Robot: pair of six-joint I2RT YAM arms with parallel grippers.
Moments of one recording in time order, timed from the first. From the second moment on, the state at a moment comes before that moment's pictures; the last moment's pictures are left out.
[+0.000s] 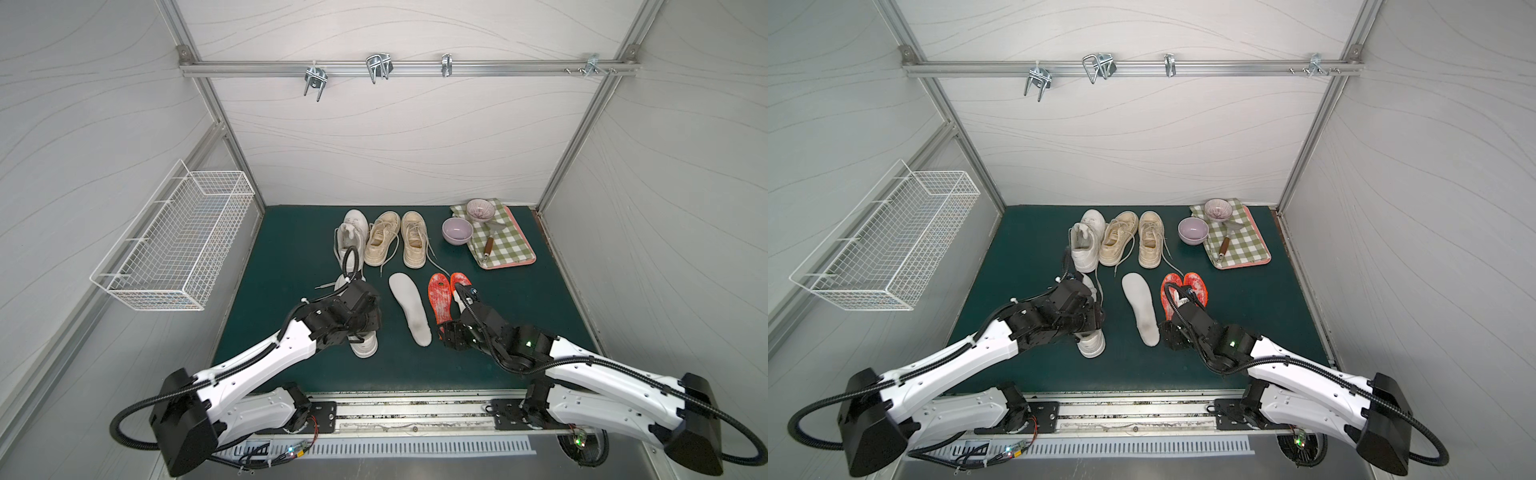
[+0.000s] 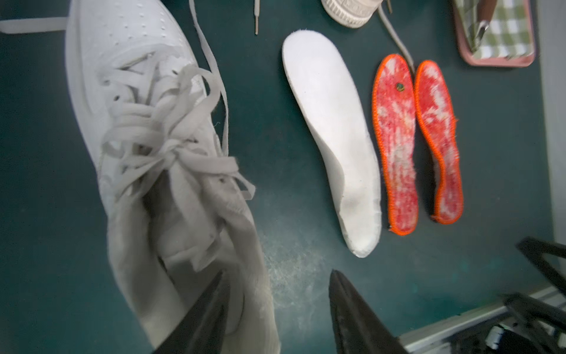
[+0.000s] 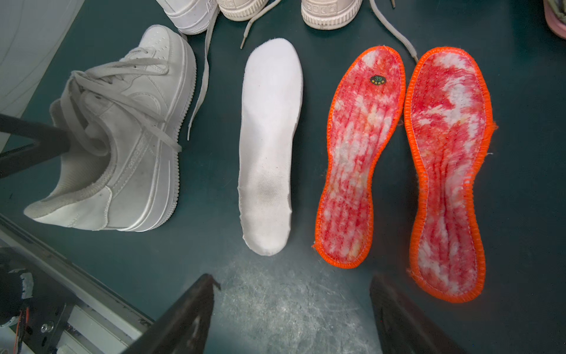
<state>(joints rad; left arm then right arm) -0.78 1.02 0.79 -0.70 -0.17 -0.83 1.05 0.95 0.65 -0.52 0.24 0.65</state>
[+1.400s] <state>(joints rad) -0.48 0.94 0.56 -0.54 0.11 -0.84 1.05 1.21 0.80 -0.41 0.14 0.58</state>
